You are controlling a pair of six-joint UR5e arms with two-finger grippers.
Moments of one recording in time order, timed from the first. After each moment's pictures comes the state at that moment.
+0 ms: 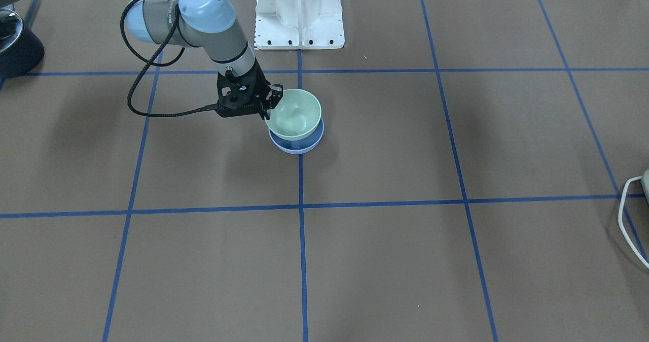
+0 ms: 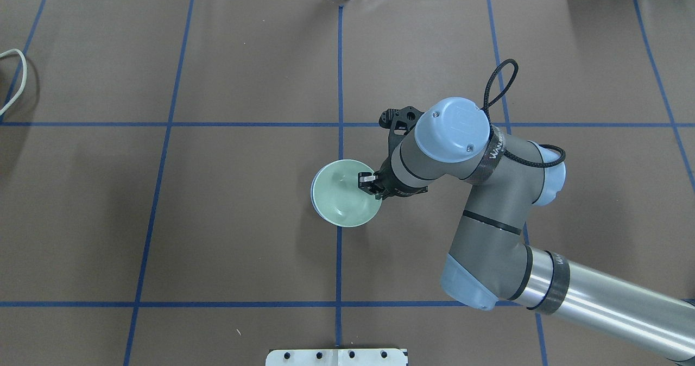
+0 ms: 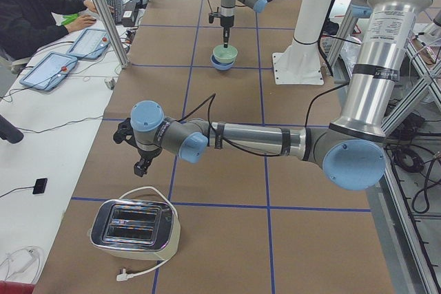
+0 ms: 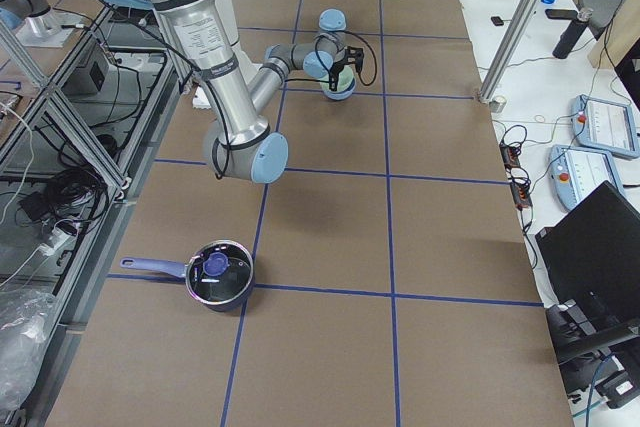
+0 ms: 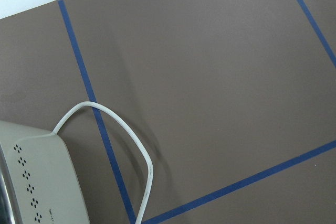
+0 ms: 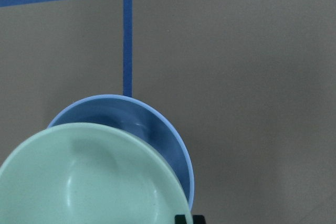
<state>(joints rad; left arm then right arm) -1.50 -1.77 -1.43 -1.95 -2.41 0.00 0.52 -1.01 1.75 -1.39 1.94 1.27</state>
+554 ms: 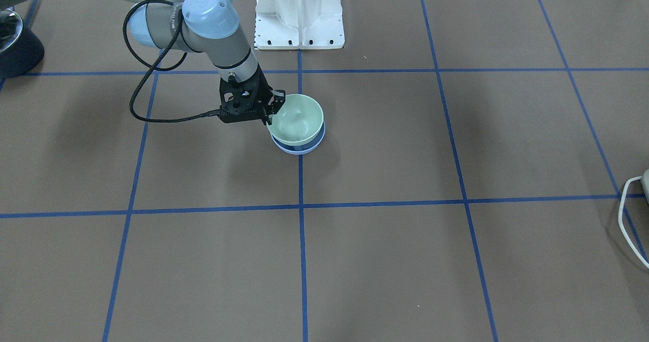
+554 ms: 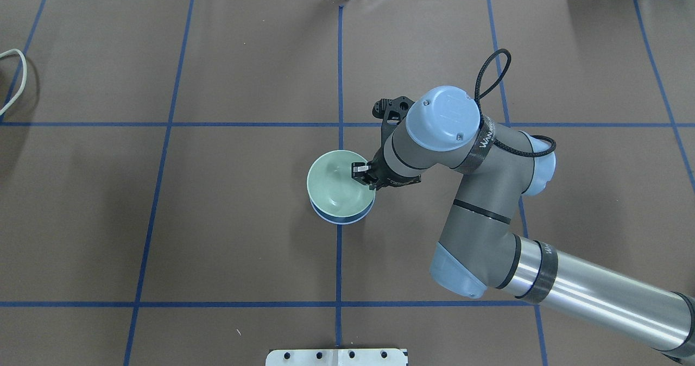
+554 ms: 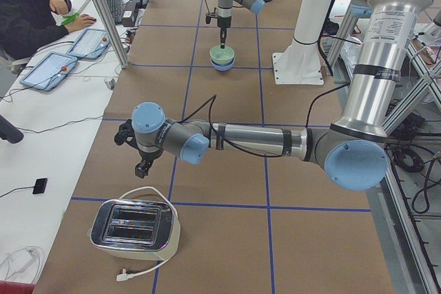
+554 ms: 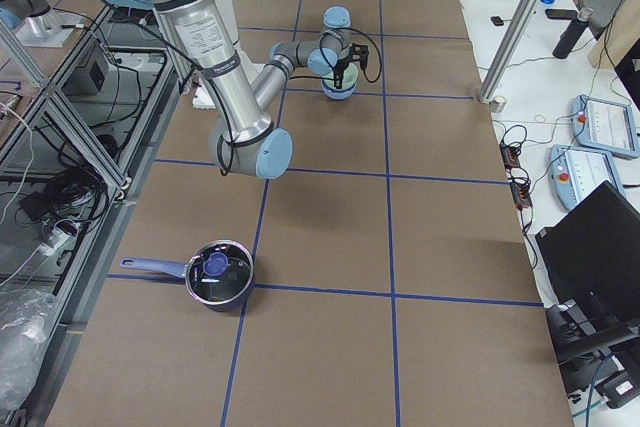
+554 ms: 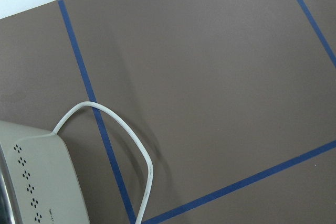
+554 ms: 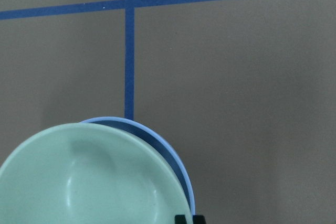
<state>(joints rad) -1.50 -1.77 -1.43 -1.95 -2.41 0.00 0.53 -0.97 1.72 -1.39 1.94 1.27</state>
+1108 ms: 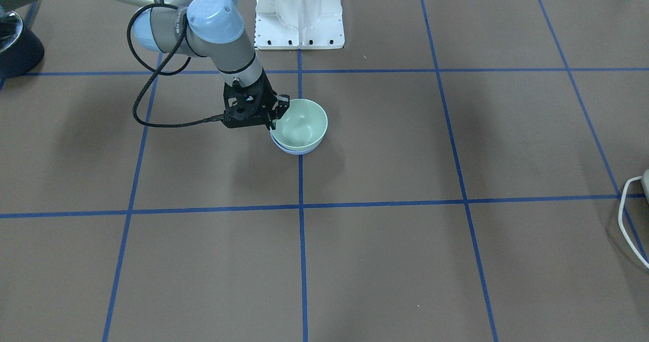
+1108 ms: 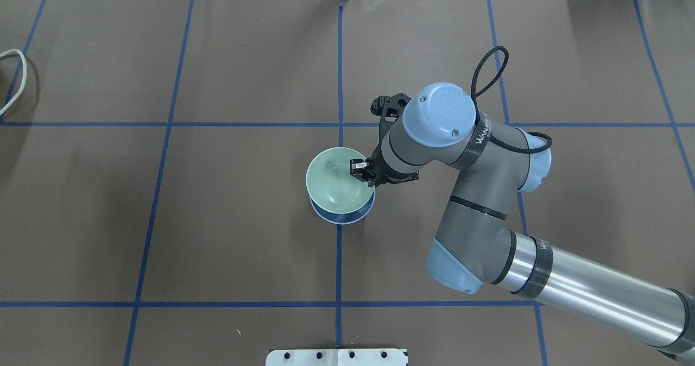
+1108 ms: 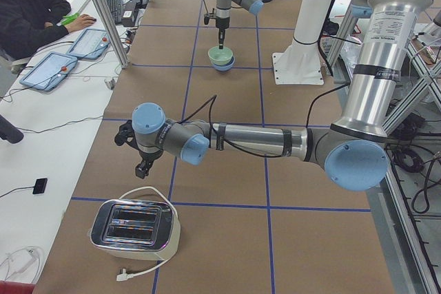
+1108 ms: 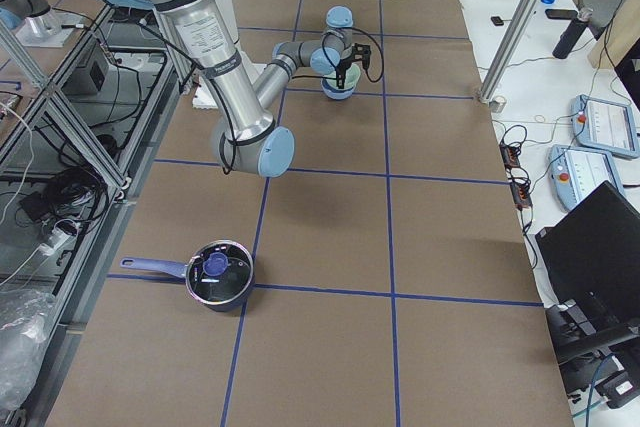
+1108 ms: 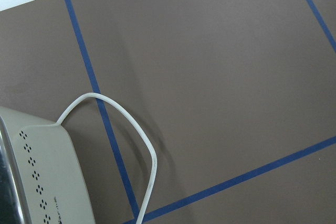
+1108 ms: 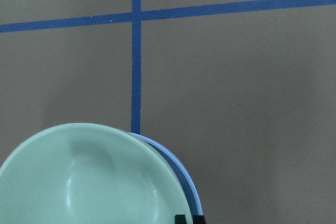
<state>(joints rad) -1.50 -1.77 -1.43 -1.95 -2.41 0.00 0.54 -0.95 1.69 -1.39 1.94 1.27</state>
